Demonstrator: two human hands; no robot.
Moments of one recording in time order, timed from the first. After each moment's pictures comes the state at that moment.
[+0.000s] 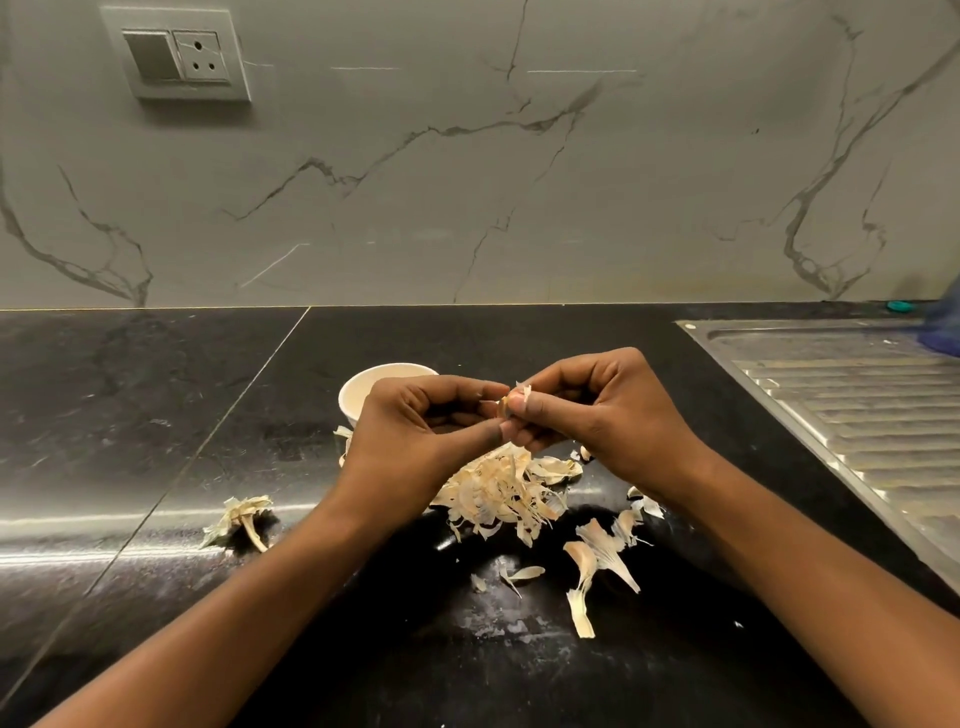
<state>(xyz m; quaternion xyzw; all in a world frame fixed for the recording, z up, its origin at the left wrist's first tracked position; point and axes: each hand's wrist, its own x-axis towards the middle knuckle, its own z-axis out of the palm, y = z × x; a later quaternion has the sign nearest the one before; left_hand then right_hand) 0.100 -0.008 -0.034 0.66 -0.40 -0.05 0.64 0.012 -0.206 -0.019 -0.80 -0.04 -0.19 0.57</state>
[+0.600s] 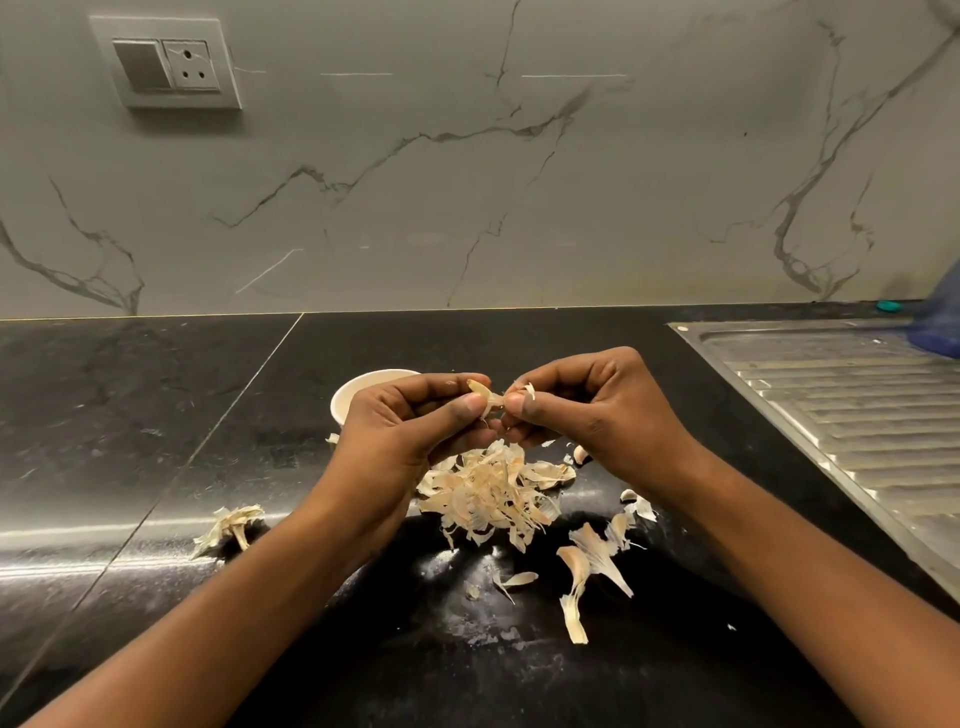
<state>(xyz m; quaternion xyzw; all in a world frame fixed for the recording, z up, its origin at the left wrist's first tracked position) 0.101 -0.011 -0.028 0.54 -0.25 -0.21 0.77 0.009 -0.206 -0.015 -0.78 -0.05 -0.21 0.59</state>
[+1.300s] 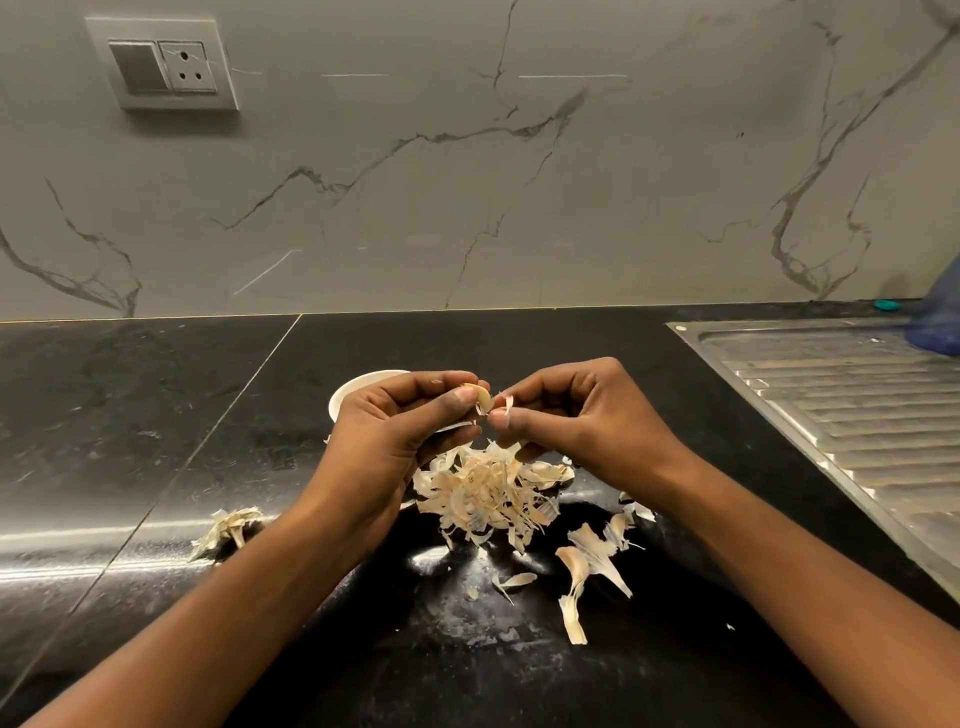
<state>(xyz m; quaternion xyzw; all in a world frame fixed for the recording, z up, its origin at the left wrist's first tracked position) 0.103 -0.009 -0.026 0.56 -0.22 -0.21 0.77 0.012 -0.206 -0.022 -0.81 -0.03 -0.17 0.55</state>
